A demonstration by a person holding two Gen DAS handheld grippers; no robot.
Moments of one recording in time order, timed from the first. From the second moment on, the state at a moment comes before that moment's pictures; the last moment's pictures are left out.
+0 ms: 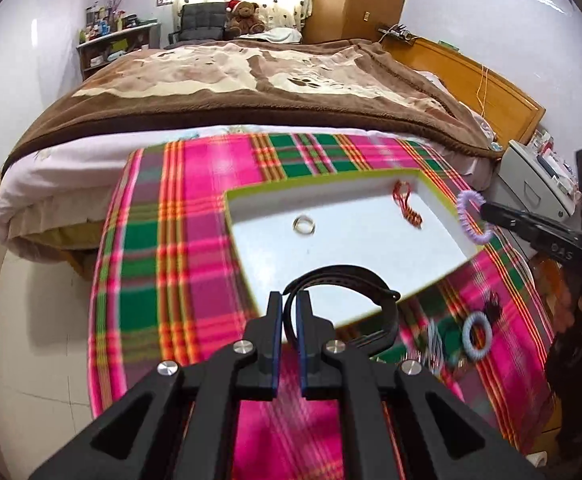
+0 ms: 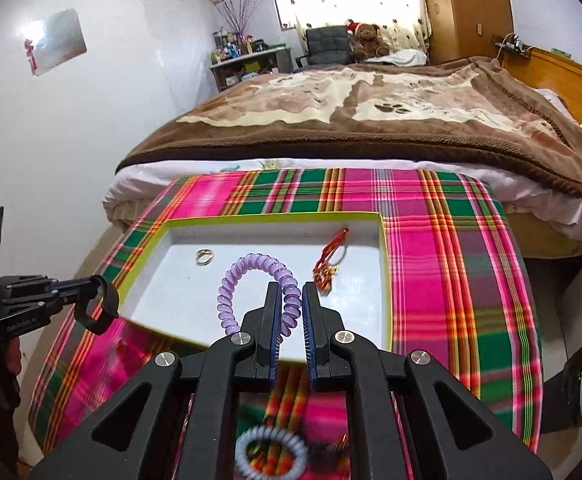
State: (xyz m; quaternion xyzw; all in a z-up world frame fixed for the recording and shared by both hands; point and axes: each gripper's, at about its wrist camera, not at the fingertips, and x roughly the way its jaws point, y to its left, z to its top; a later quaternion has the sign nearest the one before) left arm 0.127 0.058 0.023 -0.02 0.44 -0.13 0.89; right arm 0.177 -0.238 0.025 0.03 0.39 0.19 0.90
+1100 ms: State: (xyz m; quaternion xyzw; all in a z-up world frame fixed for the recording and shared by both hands) left arm 0.209 0.034 -0.030 -0.03 0.49 -0.11 0.86; right arm 0.282 -0.187 -0.040 -0.05 0.49 0.21 0.84
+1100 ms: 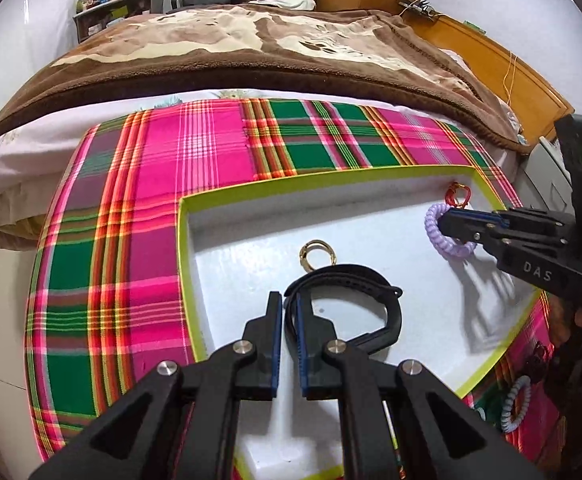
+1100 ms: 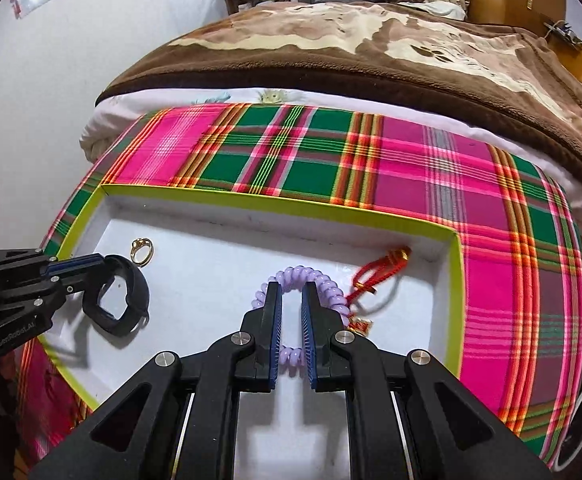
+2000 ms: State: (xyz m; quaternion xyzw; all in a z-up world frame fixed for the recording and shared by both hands) left arm 0.181 0.040 -0.003 -0.06 0.46 -0.12 0.88; right arm 0.270 -0.187 -0.012 -0.02 0.46 0.24 0.86
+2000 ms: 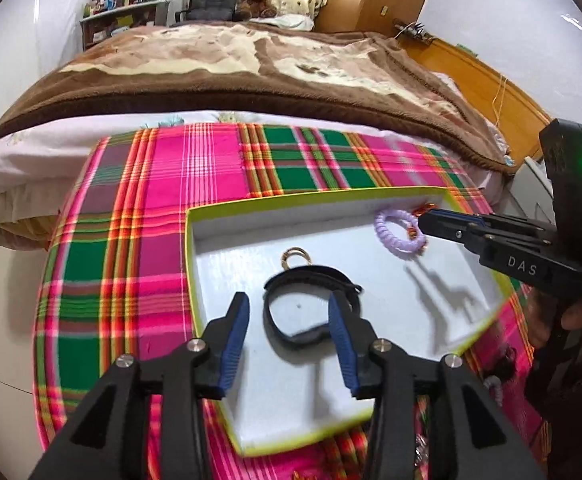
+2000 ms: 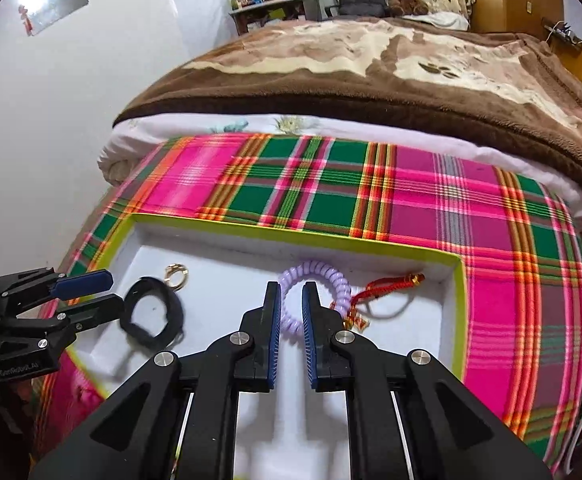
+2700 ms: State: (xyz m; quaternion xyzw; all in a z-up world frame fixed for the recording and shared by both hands) left arm 0.068 0.074 -0.004 -0.14 0.40 -0.14 0.89; right arm 0.100 -0.262 -0.007 0.04 0.41 0.19 0.89
